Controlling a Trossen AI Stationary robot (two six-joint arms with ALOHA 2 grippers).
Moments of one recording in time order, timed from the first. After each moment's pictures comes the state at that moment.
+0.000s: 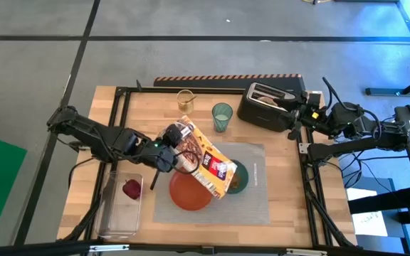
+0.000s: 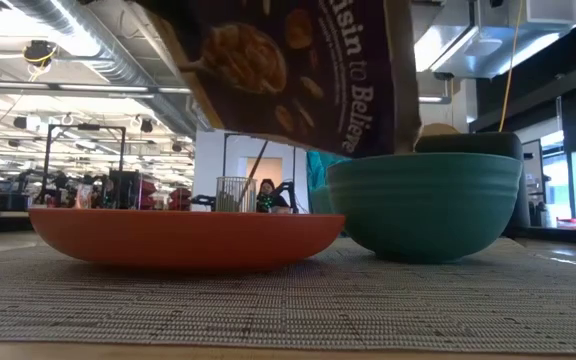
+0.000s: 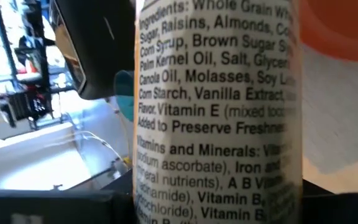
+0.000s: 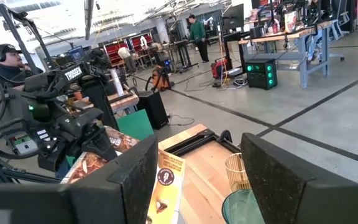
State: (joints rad) left arm -0.34 1.42 1.39 -1.03 -0.70 0.73; right arm 0.06 0.66 0.92 -0.24 0.43 0.29
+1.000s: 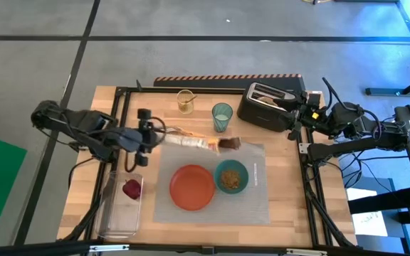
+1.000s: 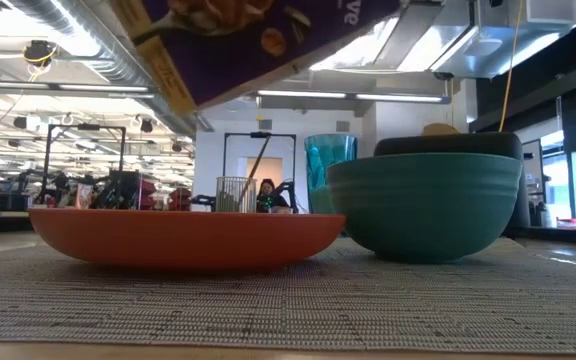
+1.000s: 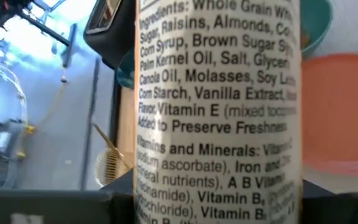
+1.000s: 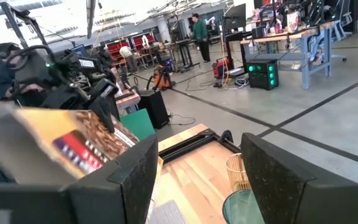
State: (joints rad) left arm -0.32 1.13 1.33 -1.05 -0.57 0.10; right arm 0.06 0.66 0.92 -0.24 0.43 0.28
